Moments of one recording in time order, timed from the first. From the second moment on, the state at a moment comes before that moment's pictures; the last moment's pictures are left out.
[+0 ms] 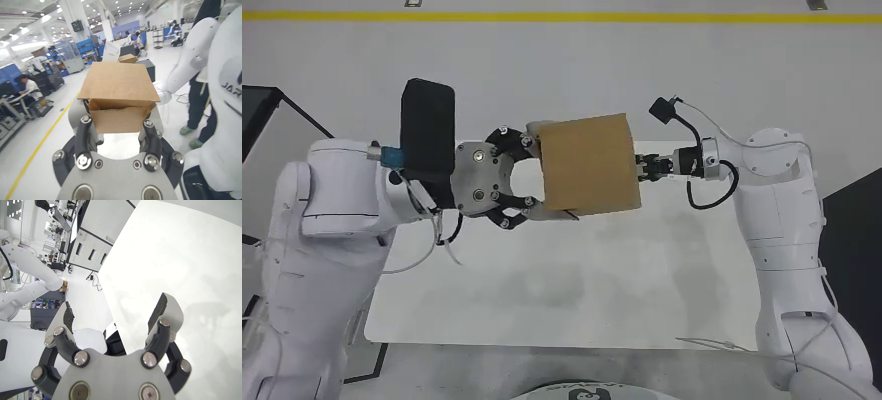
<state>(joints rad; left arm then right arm) 1.01 -0.98 -1.35 -2.13 0.42 -0.88 -0.51 -0.89 -1.25 1.42 -1.34 -0.08 -0.28 1.54</state>
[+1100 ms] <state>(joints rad) 1.00 -0.97 -1.37 -2.20 1.76 -0.91 0.35 -0.89 -1.25 1.42 -1.34 -0.08 -0.28 1.54</state>
